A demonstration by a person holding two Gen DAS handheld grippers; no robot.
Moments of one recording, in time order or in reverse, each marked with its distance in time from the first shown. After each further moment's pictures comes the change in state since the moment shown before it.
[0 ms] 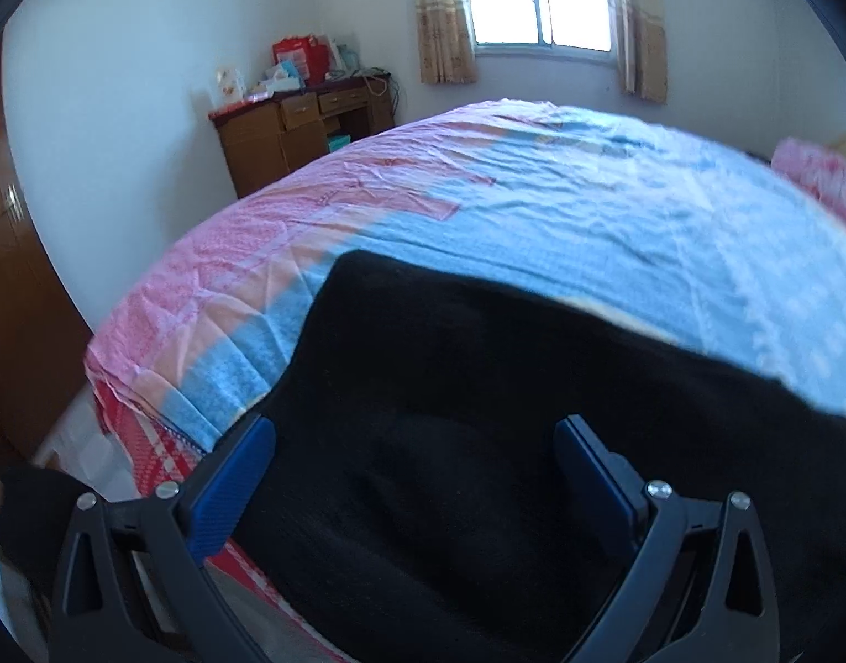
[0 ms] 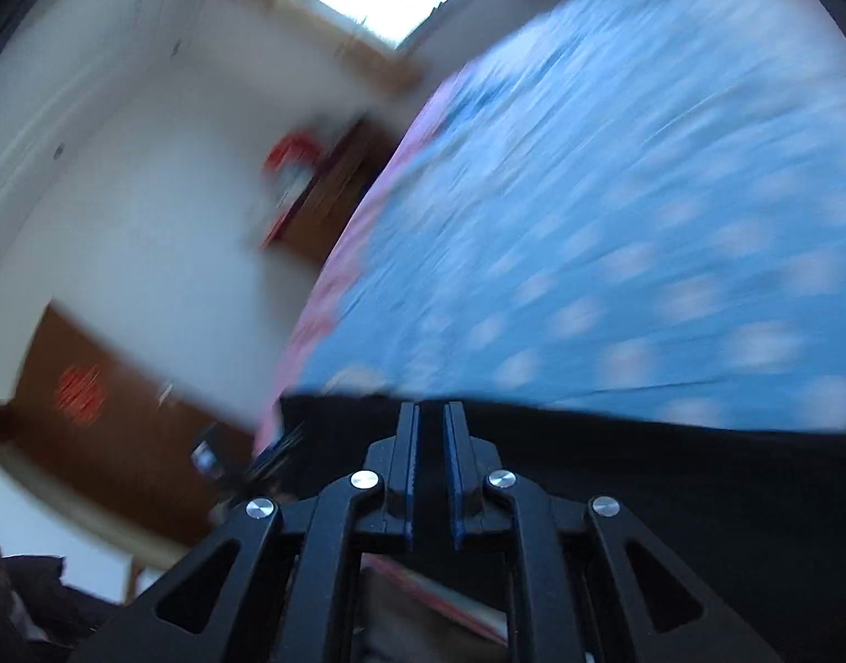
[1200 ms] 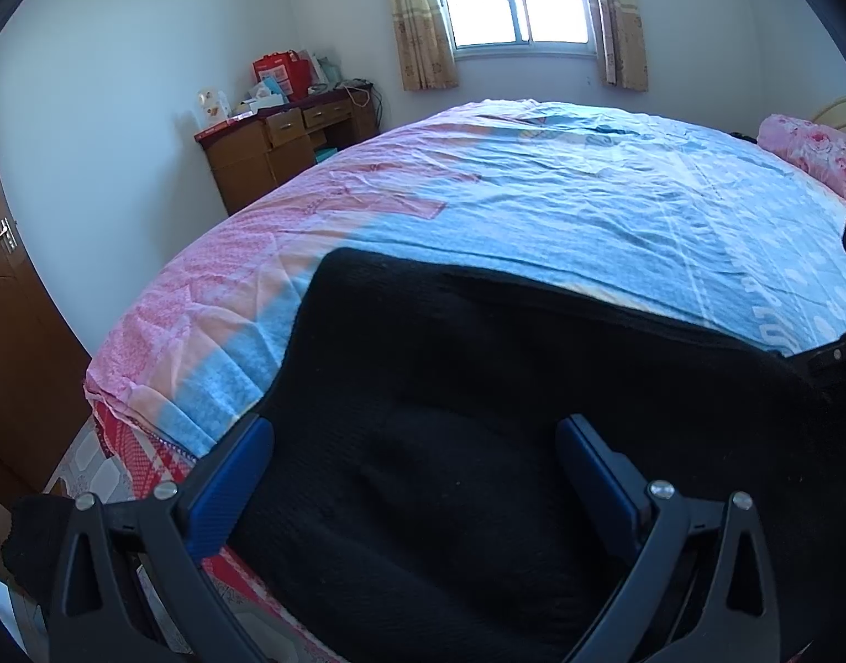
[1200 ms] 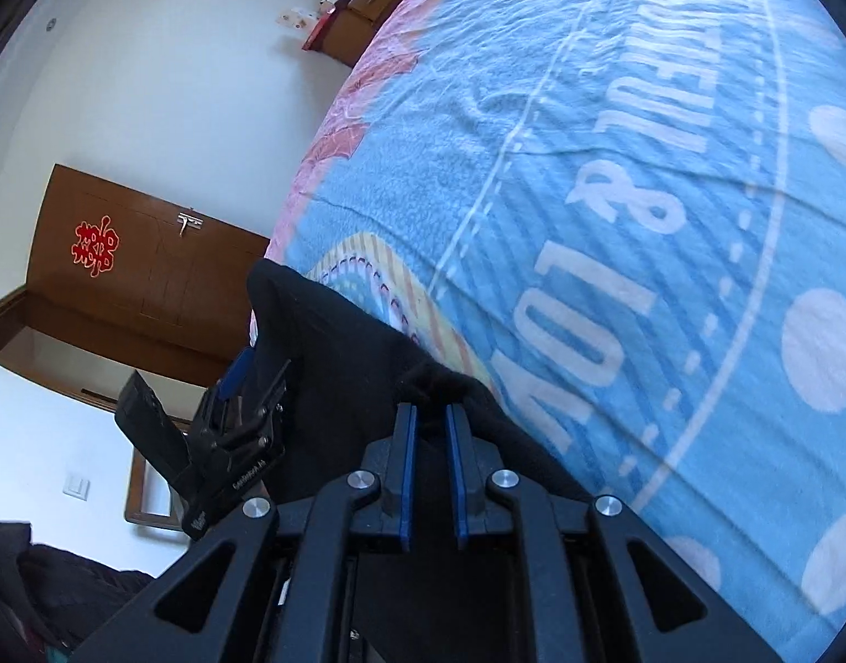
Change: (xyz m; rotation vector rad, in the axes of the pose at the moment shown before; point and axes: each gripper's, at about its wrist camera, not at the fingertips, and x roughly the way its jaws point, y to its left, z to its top) left arm 0.001 0.001 -0.004 0.029 -0.020 -0.028; right arm 0.233 0.013 0.022 -0.115 0.476 0.082
